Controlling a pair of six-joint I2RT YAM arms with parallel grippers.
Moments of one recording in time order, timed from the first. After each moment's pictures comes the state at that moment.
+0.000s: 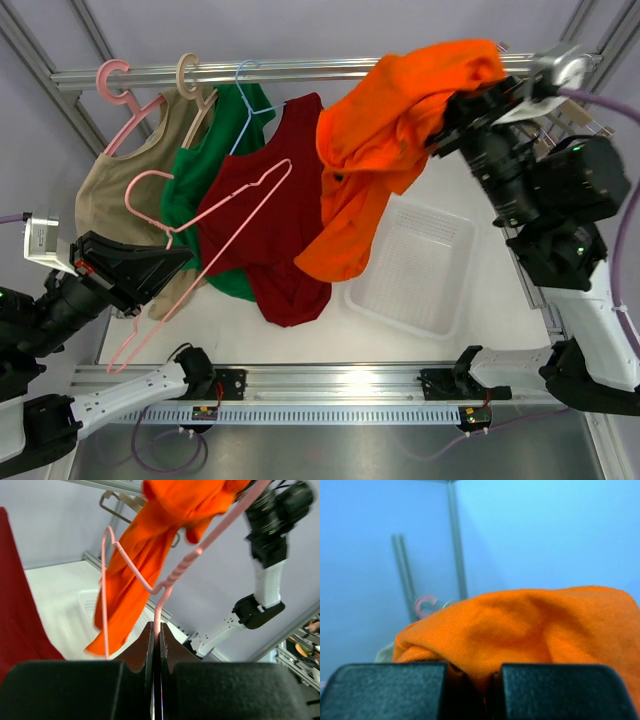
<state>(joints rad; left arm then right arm) -0.97 0.56 1.55 -0.78 -0.05 -0.48 0.86 1.19 1.86 -0.16 0.13 0.03</state>
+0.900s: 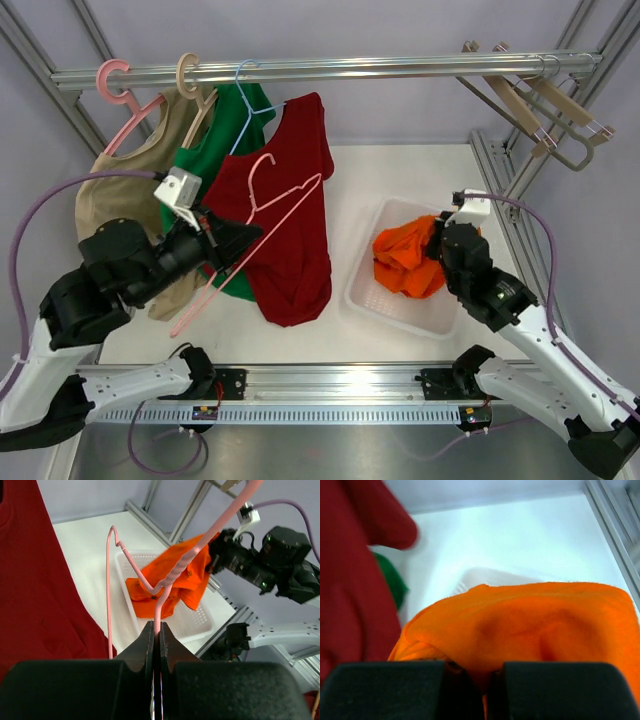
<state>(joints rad) -0.97 0.78 1.48 -0.79 -0.15 -0.41 0.63 0.82 0.90 -0.38 0.57 0.32</state>
